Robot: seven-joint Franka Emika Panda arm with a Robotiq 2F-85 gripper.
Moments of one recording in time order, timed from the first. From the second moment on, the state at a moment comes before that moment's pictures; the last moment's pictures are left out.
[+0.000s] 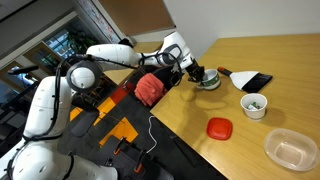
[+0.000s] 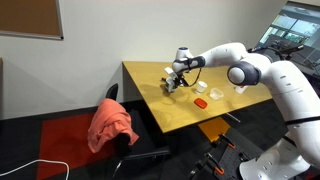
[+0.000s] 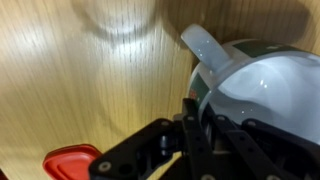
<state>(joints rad) -0.07 1.04 -0.32 -1.24 0.04 2.24 1.58</state>
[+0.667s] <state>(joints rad) -0.23 1.04 -0.32 -1.24 0.11 2.24 1.69</state>
